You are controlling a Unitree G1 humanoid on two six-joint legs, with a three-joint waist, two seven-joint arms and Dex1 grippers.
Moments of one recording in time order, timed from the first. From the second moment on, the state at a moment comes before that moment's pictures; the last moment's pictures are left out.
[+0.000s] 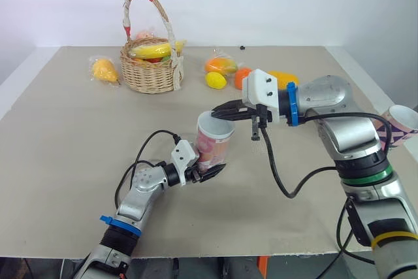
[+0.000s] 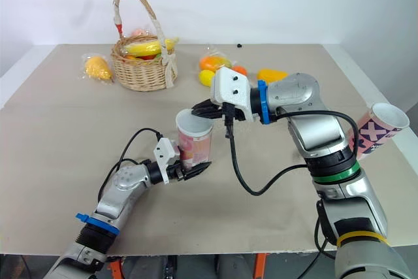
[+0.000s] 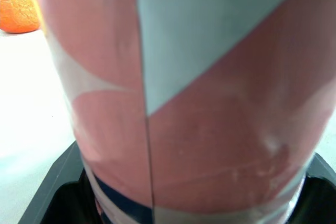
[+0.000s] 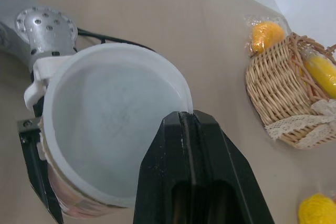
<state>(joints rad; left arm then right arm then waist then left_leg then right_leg) -0.32 0.18 -0.23 0.18 -0.17 -0.04 -0.80 -0.88 -0.66 0.25 -0.09 0.20 0.33 1.19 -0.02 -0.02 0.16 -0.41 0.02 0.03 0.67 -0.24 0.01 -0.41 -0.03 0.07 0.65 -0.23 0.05</state>
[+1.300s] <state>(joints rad) -0.32 0.18 -0.22 0.19 -0.17 -0.04 -0.82 -0.91 -0.66 0.30 -0.14 0.05 0.24 1.18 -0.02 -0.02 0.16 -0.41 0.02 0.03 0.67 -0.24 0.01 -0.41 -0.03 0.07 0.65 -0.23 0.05</state>
